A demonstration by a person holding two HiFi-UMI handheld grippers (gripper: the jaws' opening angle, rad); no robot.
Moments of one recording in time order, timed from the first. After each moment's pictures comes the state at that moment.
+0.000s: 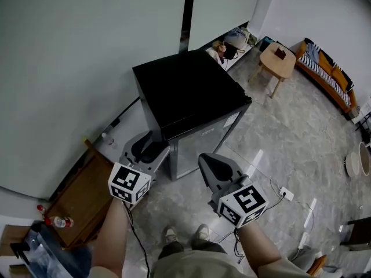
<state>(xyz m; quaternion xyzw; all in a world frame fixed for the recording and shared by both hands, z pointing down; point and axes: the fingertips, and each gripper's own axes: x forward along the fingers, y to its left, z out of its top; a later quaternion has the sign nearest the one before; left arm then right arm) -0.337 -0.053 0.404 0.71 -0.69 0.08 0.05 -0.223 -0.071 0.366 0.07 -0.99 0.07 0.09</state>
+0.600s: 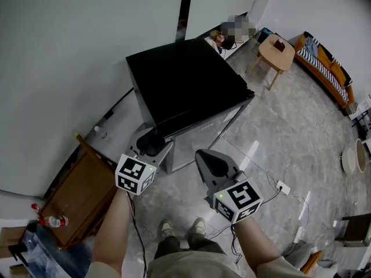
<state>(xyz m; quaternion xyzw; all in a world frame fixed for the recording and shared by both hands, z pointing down) -0.347 -0.089 0.475 0.72 -0.68 0.09 0.10 -0.242 -0.089 0.408 0.09 -0.99 0.05 0.13</state>
